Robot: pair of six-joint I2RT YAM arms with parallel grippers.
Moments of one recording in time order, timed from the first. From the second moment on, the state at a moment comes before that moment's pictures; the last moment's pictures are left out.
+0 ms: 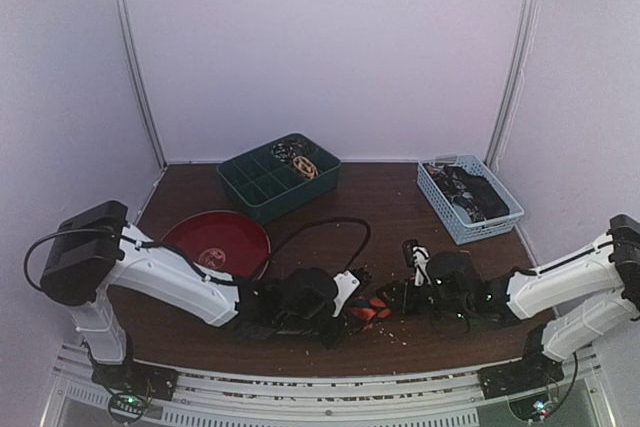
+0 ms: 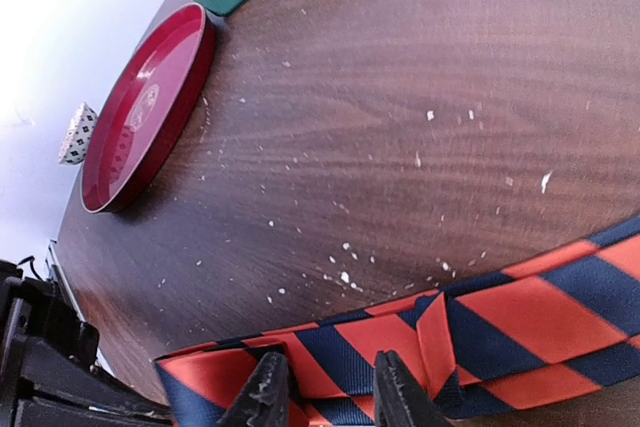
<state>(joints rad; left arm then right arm) -1.32 1.82 0.94 0.21 -0.11 -0.36 1.00 1.34 0.37 0.39 0.13 0.83</state>
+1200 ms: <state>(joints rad) -1.24 1.86 0.94 0.27 -0.05 -0.28 0.90 1.42 0.43 0.29 -0.16 0.74</state>
